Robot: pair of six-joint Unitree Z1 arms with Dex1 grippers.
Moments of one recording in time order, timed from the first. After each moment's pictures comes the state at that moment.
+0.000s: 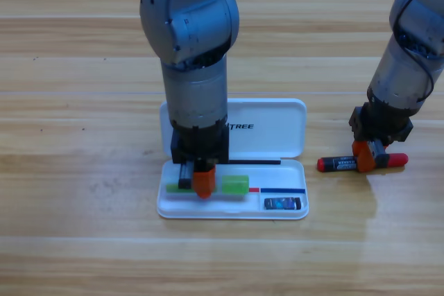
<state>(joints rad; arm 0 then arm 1) -0.88 2.24 -1.80 1.09 0.00 0.67 0.59 2.15 -1.48 0.81 0.07 -1.08</state>
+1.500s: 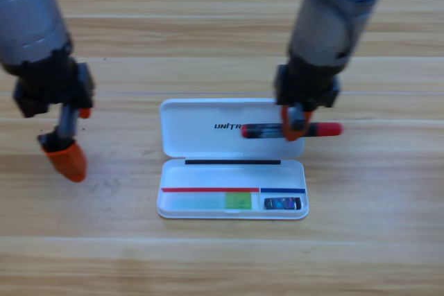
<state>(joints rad) -0.67 1.80 -1.50 1.16 0.01 0.69 0.84 2.21 -2.01 1.20 0.02 -0.79</state>
